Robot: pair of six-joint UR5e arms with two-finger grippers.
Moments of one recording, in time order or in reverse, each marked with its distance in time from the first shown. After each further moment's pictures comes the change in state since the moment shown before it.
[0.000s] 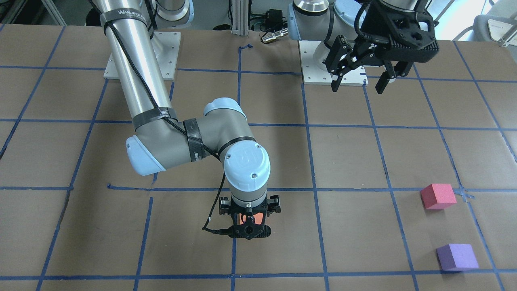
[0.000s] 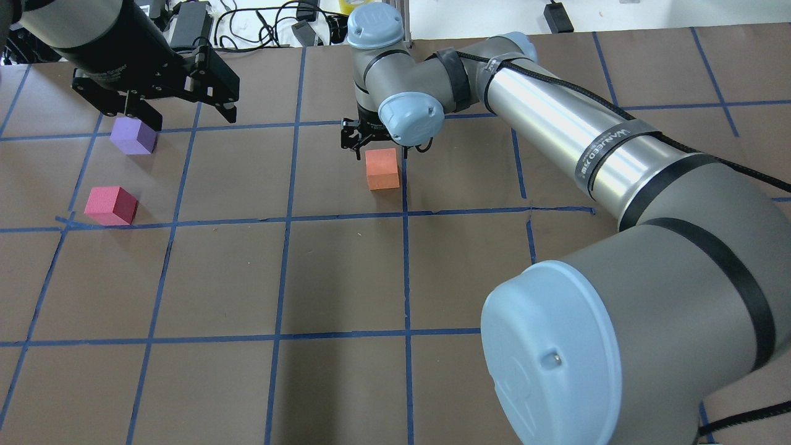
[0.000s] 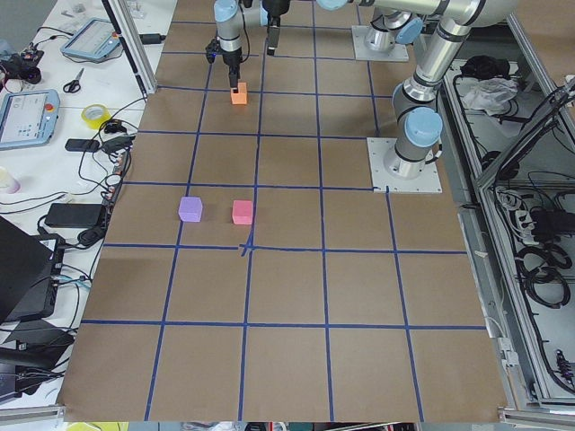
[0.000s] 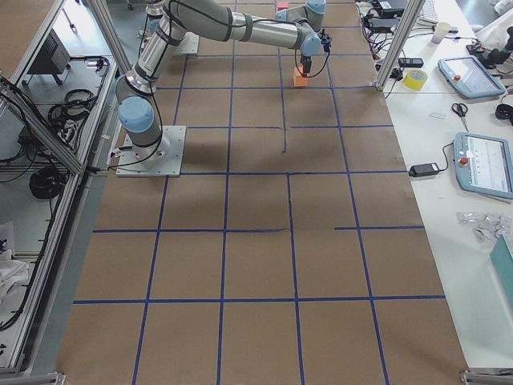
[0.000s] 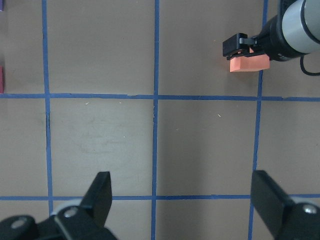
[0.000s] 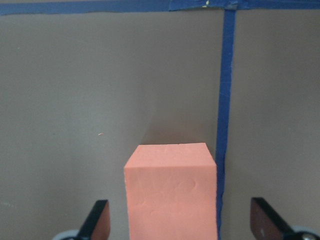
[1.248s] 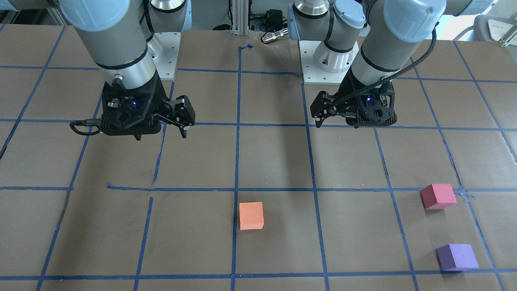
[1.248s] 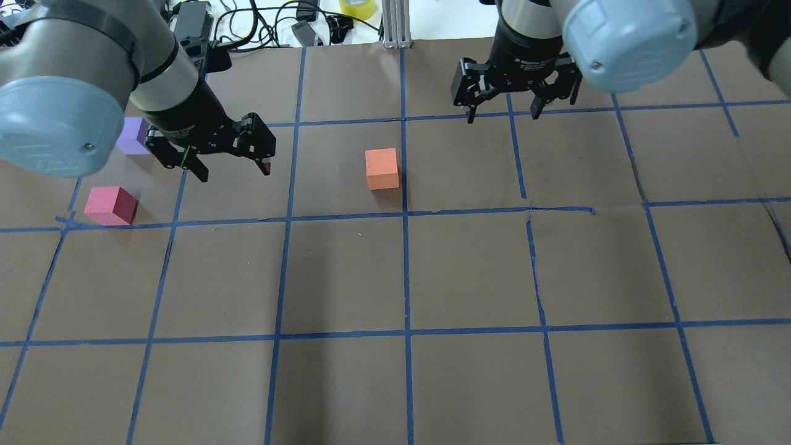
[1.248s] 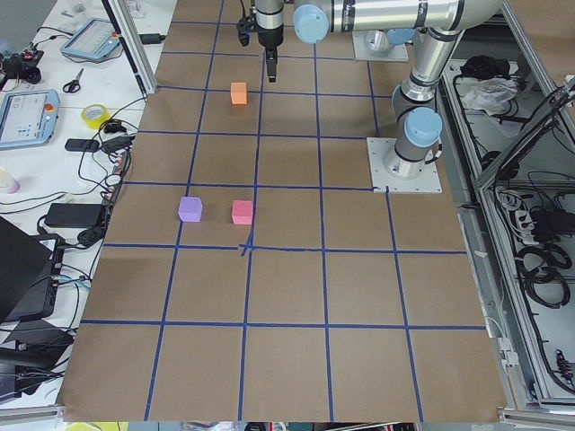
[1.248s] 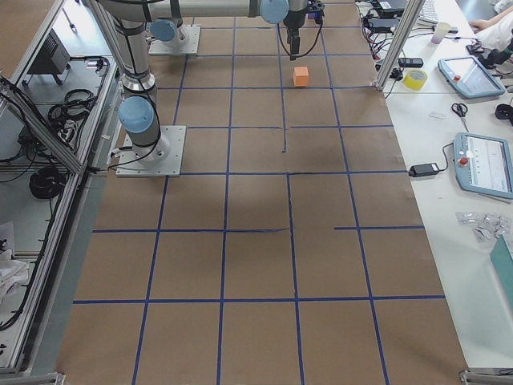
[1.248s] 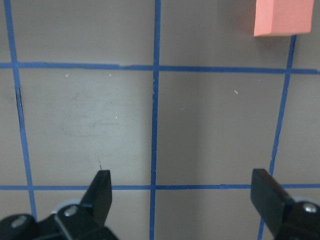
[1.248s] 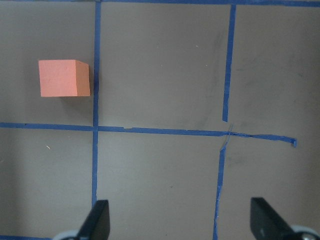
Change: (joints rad) left arm -0.001 -0.124 -0.165 0.109 -0.004 -0.005; right arm -0.240 -0.575 0.275 0.260 -0.007 -0.285
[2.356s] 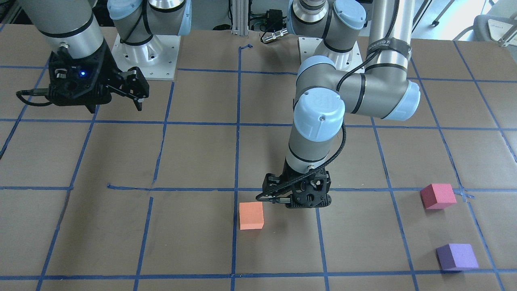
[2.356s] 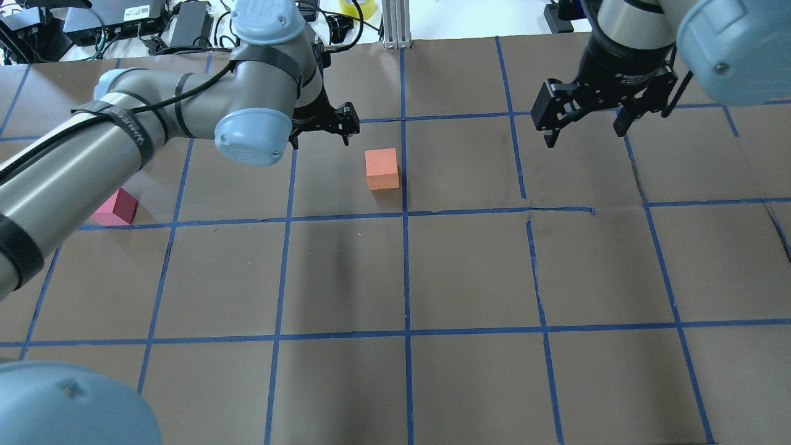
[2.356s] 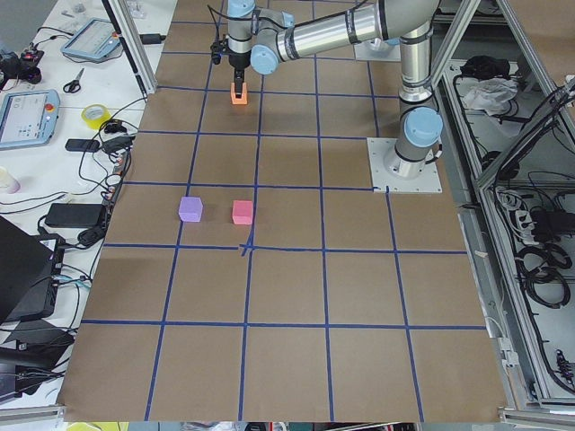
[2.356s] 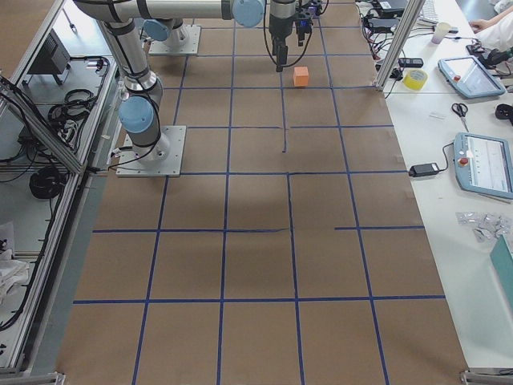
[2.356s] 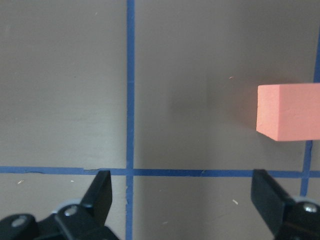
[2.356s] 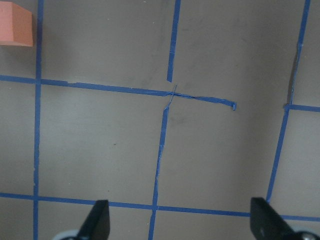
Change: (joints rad) left arm -0.195 -0.390 0.130 0.439 0.085 -0.207; right arm -0.140 -0.108 0.073 0.120 -0.067 -0.195
